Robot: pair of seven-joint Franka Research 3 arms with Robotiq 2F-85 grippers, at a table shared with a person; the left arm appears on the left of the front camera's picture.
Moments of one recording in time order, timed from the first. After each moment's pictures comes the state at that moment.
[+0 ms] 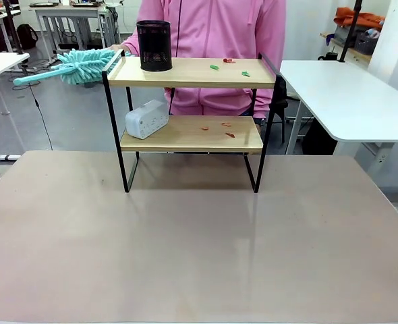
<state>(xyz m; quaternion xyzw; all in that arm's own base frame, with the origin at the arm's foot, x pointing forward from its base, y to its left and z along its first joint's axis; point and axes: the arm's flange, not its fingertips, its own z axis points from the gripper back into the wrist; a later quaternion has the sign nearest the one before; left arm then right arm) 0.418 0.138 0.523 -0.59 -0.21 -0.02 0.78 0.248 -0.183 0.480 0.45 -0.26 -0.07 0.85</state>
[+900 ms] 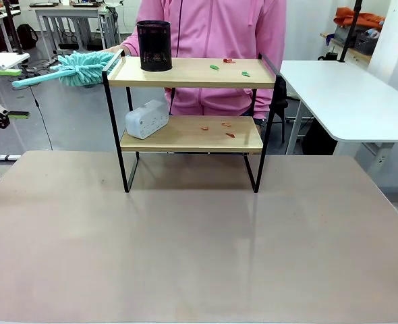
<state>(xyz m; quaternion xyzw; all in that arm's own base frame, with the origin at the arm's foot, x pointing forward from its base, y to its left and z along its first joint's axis) 0.481 0.119 0.472 -0.67 -0.05 0.08 0.74 0.248 -0.184 0.480 0.45 -0.26 -0.07 0.85</state>
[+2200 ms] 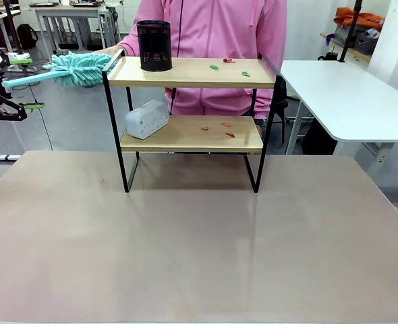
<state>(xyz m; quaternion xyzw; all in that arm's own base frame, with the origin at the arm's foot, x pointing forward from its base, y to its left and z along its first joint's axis) 0.510 0.104 0.466 -0.71 -0.01 0.12 0.69 0.247 -0.184 0.479 0.45 -0.26 -0.07 0.85</state>
